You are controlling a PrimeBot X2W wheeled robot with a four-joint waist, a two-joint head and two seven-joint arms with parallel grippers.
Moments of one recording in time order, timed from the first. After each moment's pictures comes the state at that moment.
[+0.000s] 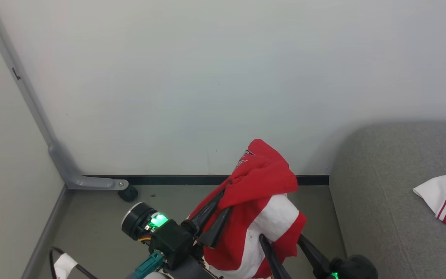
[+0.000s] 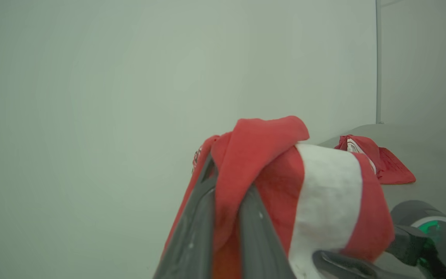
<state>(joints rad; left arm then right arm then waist) -0.34 0.13 -0.58 0.15 -0.30 -0.13 -0.25 -0.10 -0.09 0.50 0.12 0.30 0.12 -0.26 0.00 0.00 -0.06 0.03</state>
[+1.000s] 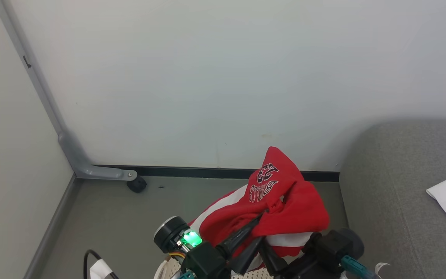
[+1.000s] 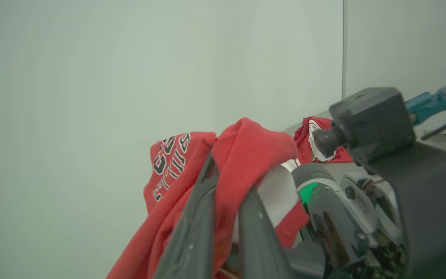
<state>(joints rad) -0.35 0.13 -0.75 0.14 -0.33 -0.13 -0.25 -0.27 -0.07 0.55 0.28 0.26 0.12 -0.26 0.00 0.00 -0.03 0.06</state>
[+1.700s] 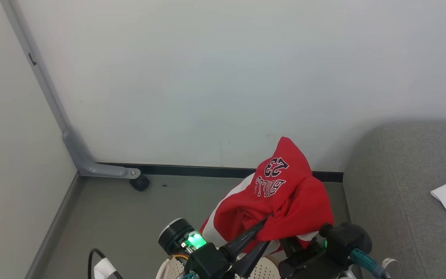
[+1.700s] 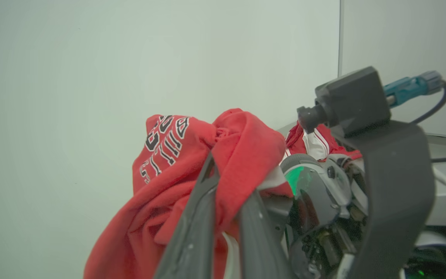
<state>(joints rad) -0.36 0.14 -0.79 0.14 -0.37 -0.13 -0.25 -0.28 -0.06 0.52 0.26 0.31 0.07 -0.26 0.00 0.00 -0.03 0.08</state>
